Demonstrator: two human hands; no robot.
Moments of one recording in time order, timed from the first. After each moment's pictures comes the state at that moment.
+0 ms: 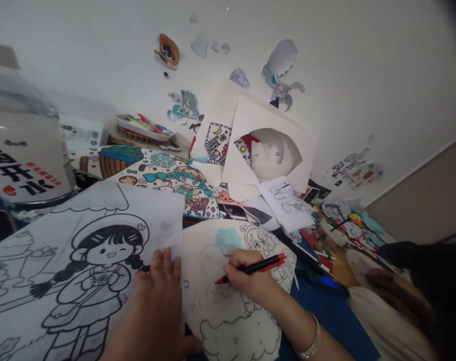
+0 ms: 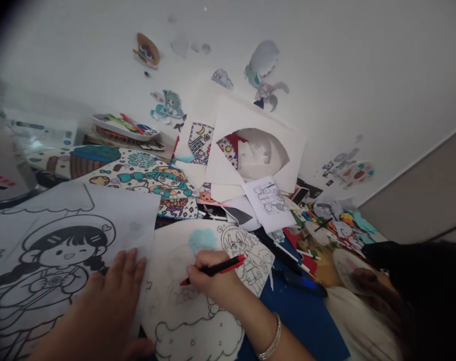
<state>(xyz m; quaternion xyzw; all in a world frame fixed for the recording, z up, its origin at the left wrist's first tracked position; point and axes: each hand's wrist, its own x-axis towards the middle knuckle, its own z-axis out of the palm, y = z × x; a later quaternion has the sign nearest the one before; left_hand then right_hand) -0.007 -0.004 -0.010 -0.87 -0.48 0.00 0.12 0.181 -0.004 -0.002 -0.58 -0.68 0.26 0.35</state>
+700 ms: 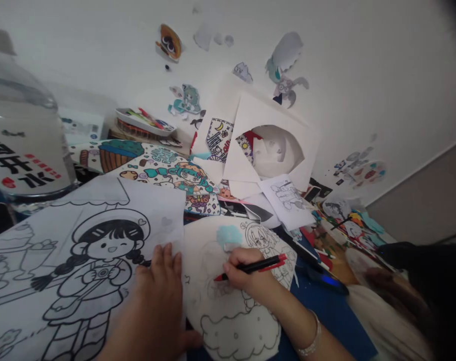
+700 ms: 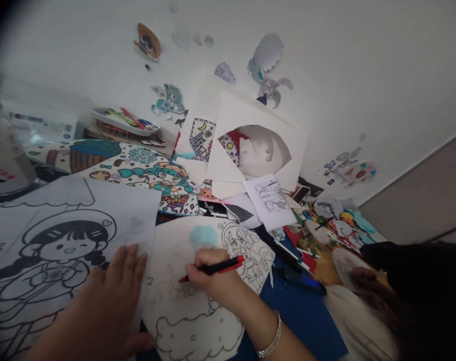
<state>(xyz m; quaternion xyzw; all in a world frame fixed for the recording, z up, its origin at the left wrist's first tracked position) -0.004 -0.002 -0.026 -0.86 -0.50 0.06 0.13 0.182 -0.008 0.000 -0.58 -0.68 0.29 0.34</state>
